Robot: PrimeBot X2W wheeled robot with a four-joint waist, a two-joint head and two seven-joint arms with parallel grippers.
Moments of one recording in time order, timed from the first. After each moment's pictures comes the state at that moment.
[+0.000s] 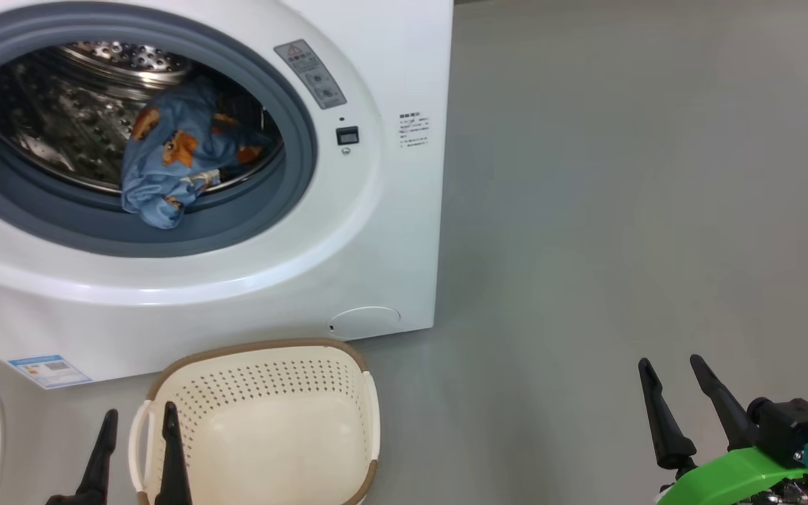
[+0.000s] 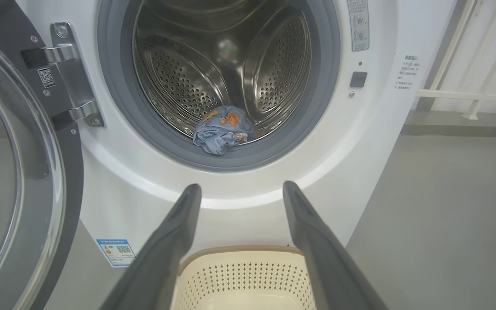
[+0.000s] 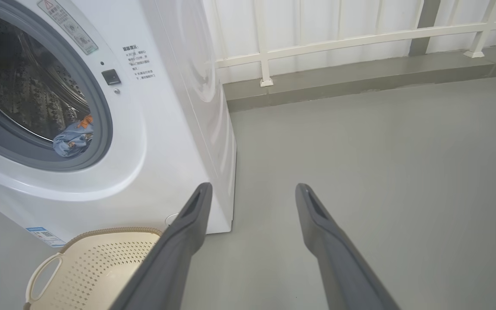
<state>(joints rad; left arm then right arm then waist) 0.04 0.07 0.02 0.19 -0.19 0.05 -0.26 0.09 -0.04 -0.03 0.01 0.24 0.12 -0.01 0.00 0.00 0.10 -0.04</state>
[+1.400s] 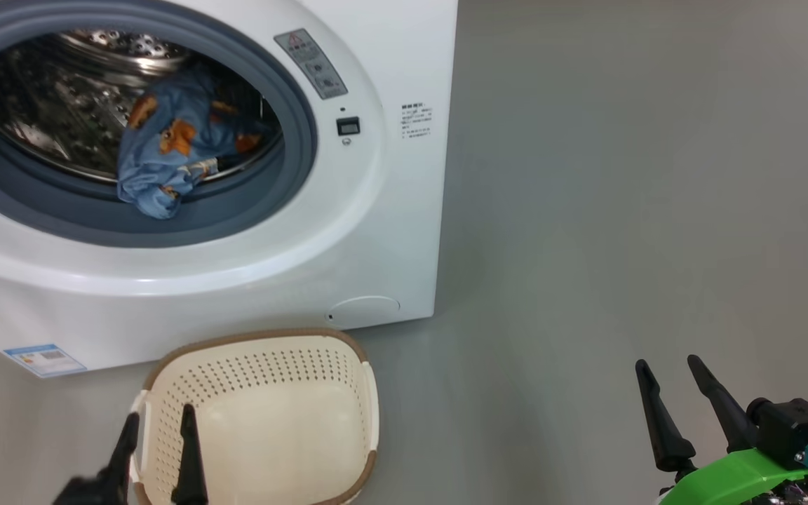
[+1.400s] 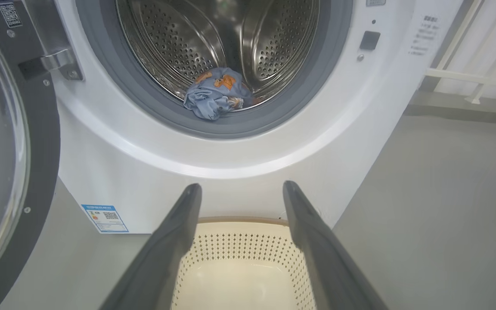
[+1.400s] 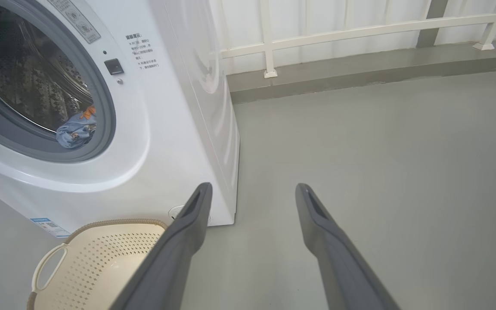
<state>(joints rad) 0.02 0.06 -0.02 0.24 -0.24 0.07 -0.21 0.11 -0.04 -0.02 -0.04 0.24 0.12 0.03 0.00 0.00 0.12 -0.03</state>
